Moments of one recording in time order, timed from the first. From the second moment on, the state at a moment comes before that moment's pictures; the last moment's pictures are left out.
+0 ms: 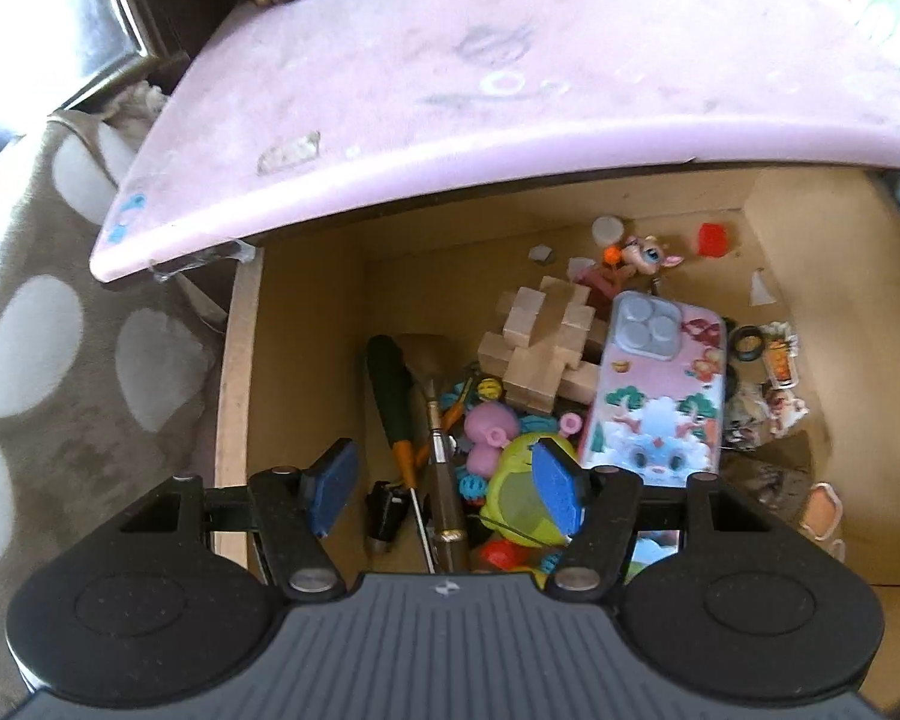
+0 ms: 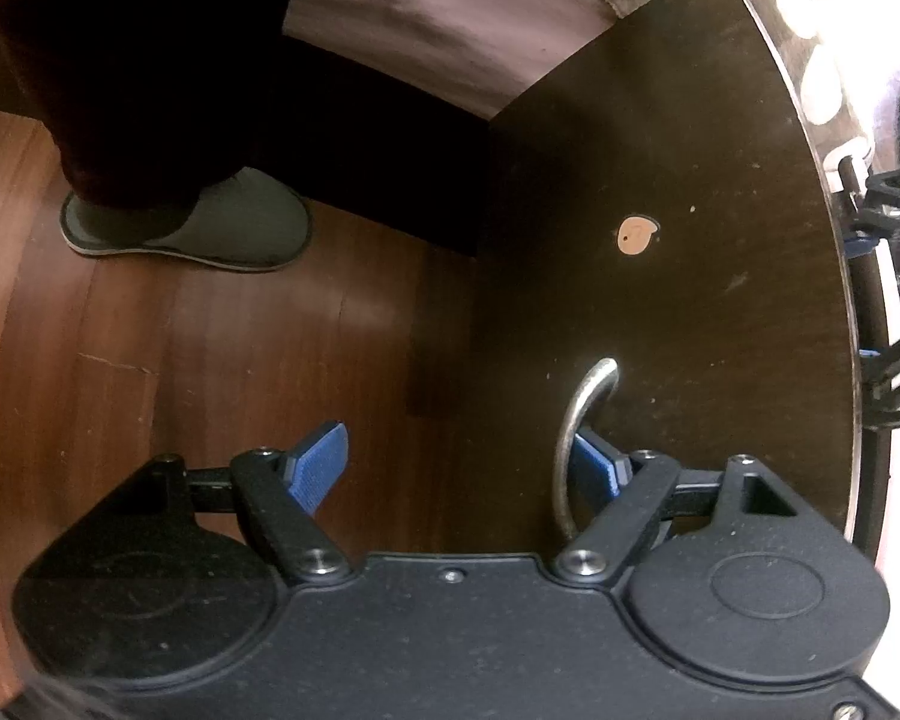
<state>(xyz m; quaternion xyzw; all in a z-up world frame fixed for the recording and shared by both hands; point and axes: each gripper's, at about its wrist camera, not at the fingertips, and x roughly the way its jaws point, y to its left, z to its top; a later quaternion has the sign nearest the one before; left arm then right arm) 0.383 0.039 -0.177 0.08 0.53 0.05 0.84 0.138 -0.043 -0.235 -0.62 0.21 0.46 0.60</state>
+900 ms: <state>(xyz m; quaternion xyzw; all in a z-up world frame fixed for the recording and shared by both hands) 0.167 0.057 -0.110 -0.05 0.31 0.04 0.95 0.135 -0.043 -0.247 -0.59 0.21 0.41 0.67</state>
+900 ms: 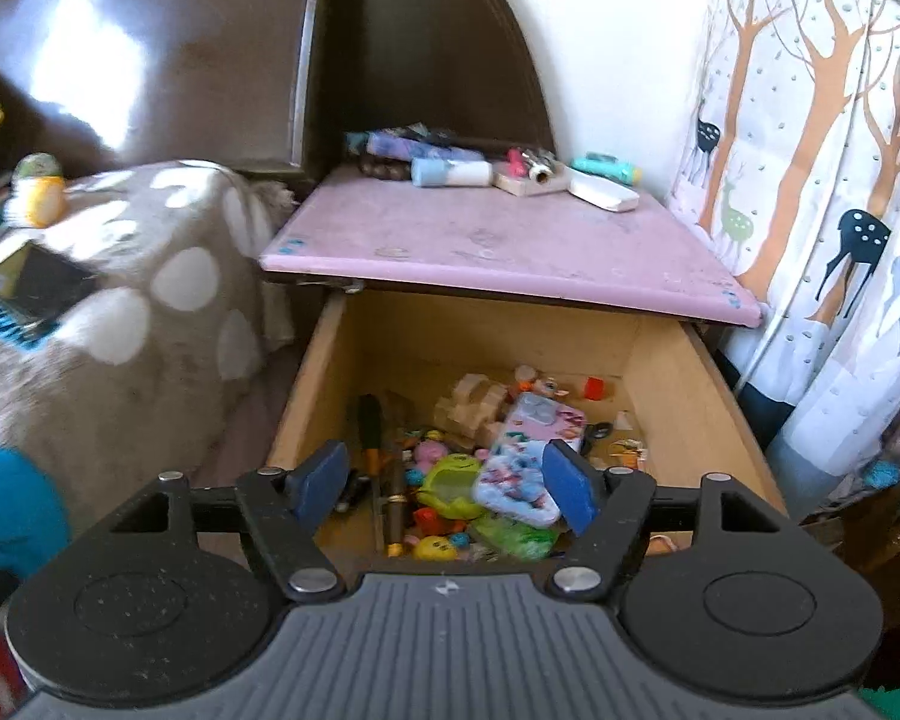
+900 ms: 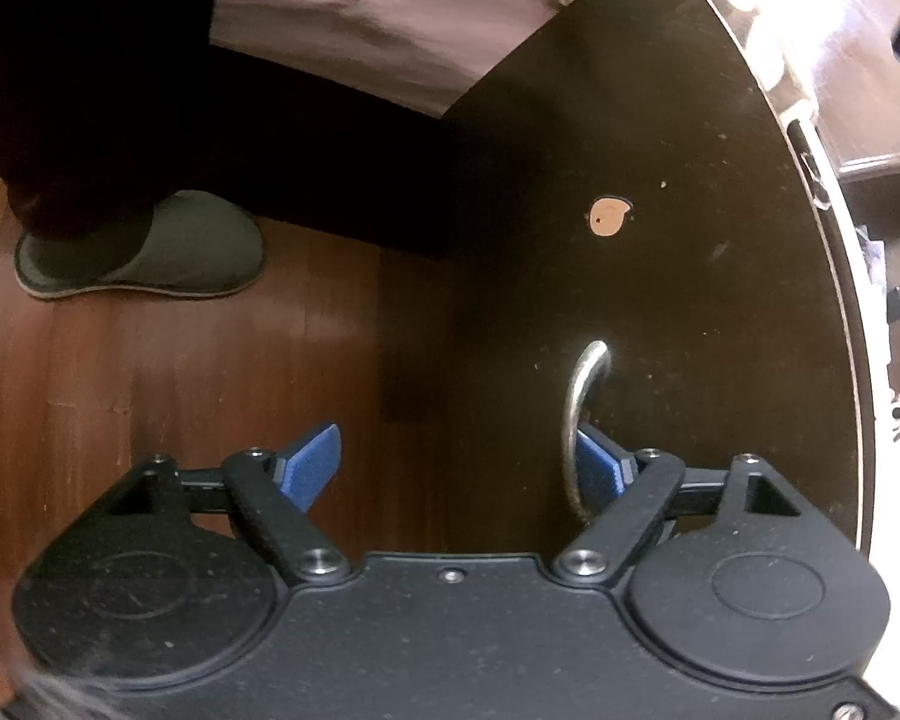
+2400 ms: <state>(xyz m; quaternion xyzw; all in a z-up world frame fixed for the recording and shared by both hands) 0.148 0.135 -0.118 -0.16 0.25 0.00 0.96 0.144 -0.021 -0.270 -0.65 0.10 0.20 0.73</state>
